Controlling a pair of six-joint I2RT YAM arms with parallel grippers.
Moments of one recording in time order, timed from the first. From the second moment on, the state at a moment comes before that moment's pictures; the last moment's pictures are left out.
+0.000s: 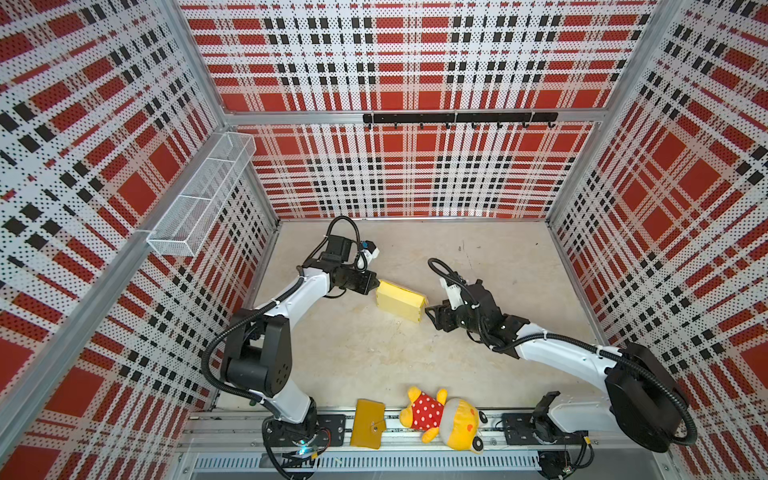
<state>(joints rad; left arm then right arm) -0.24 1.63 1.16 -0.53 0.52 0.11 0.72 1.33 0.63 0.13 -0.05 0.29</state>
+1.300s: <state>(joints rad) -0.25 1.63 1.24 -0.60 0.52 0.08 0.68 1.93 0.53 1.18 -0.24 -0.09</state>
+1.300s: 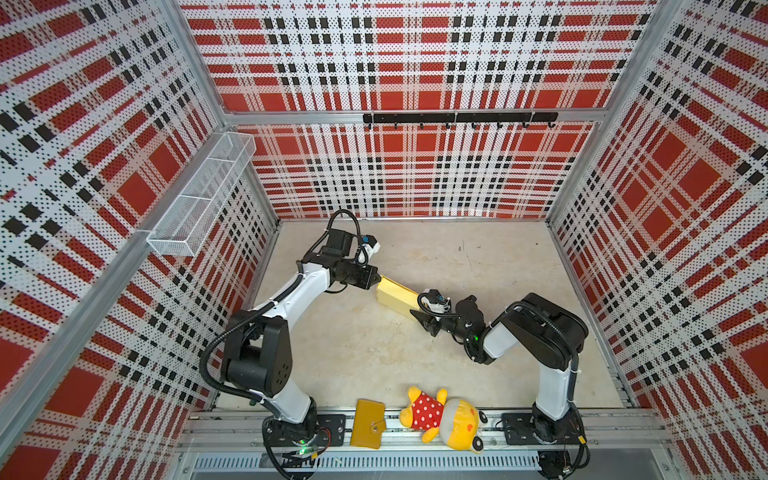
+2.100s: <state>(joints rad) -0.25 1.65 1.24 -0.62 0.49 0.08 0.67 1.78 0.40 1.13 -0.17 -0.04</state>
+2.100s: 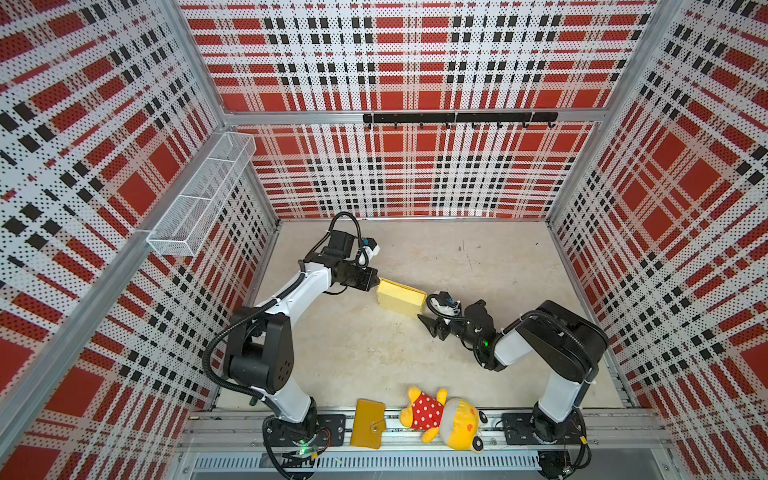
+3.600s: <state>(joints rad) -0.25 1.66 1.24 -0.61 0.49 0.07 0.71 1.62 1.16 -0.41 -0.11 0.55</state>
